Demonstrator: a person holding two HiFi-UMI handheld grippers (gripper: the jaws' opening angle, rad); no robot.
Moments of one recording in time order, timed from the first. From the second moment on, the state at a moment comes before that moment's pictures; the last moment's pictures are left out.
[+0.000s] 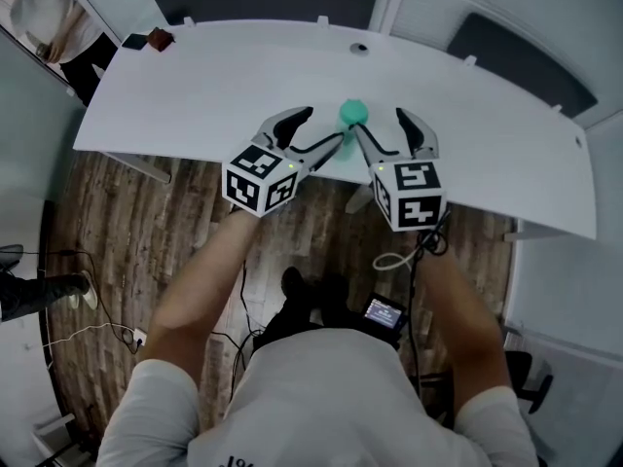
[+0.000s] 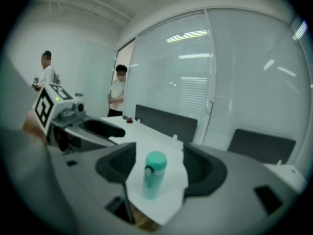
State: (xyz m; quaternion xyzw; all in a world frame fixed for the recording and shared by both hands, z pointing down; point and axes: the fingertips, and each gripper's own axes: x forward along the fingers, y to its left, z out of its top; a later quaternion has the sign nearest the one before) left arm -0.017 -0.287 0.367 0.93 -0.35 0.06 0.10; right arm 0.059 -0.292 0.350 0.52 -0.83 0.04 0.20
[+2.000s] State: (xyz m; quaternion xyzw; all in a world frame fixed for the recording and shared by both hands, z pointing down) left arm -0.037 -0.157 0.264 0.93 -0.34 -0.09 0.14; right arm 0.107 -0.182 0.282 0.50 -0.85 0.09 0.10
